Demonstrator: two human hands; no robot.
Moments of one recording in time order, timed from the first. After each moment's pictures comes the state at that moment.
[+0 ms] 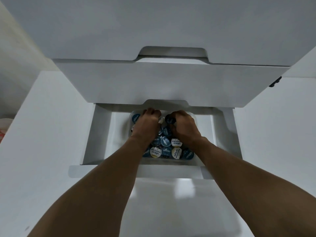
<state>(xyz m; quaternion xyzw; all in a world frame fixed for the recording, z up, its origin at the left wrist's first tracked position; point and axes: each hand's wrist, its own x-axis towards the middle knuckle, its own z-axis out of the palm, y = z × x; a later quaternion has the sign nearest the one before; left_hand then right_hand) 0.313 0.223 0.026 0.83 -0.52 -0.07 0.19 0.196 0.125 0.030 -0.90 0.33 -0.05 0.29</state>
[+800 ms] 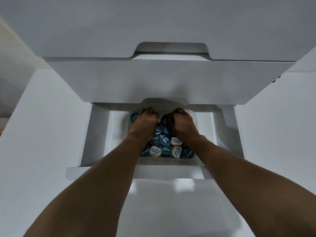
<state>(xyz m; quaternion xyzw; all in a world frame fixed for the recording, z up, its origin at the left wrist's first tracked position) 0.322 0.224 0.013 0.82 -0.56 -0.06 0.12 0.200 0.124 0.016 -0.89 0.33 -0.06 0.30</state>
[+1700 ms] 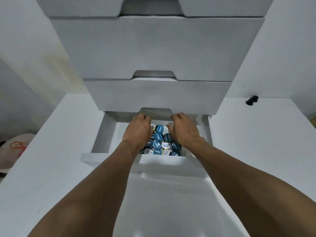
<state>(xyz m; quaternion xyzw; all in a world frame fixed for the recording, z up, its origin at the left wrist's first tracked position) 0.258 0.268 0.106 0.85 -0.51 0.04 0.12 0.140 0.140 0.093 -0.94 0.31 -0.09 0.14</state>
